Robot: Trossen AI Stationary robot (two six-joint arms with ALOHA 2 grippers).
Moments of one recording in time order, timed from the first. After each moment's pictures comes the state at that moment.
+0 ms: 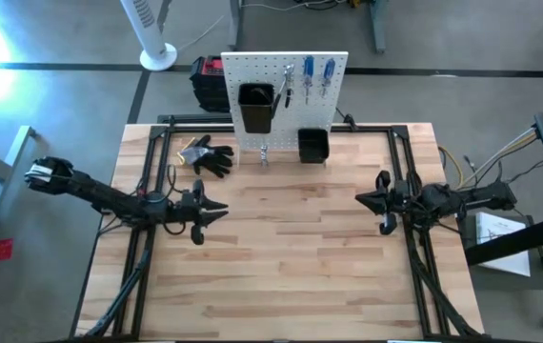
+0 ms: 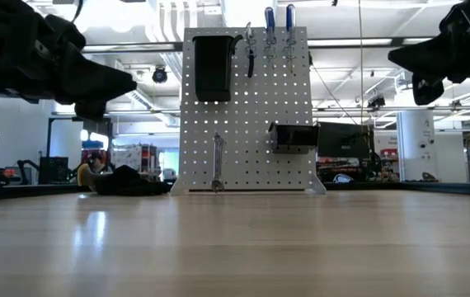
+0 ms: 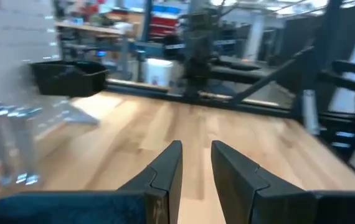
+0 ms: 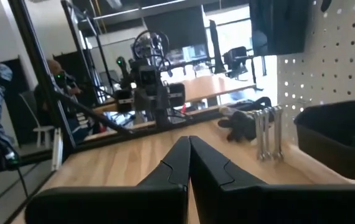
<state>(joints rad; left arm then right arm) -0.20 0.96 0.01 0.95 -0.30 -0.15 0.20 0.00 0.01 0.10 0.31 0.17</state>
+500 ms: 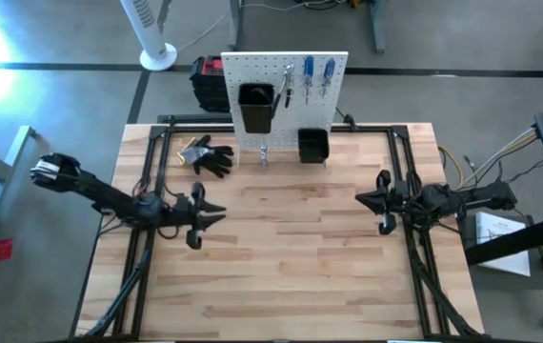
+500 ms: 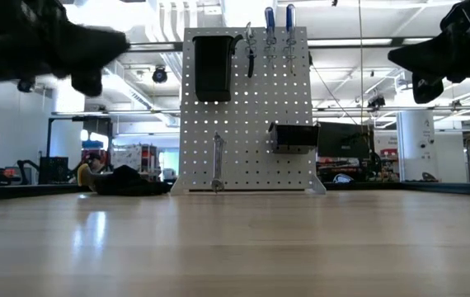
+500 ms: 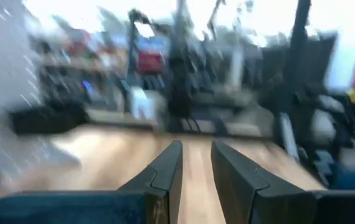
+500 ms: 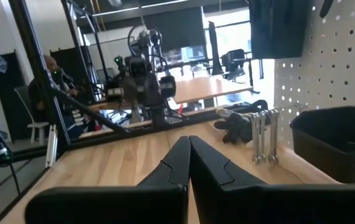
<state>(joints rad) -0.26 1.07 0.01 1.20 -0.29 -0.08 0.20 0.01 0.01 0.11 0.32 0.13</state>
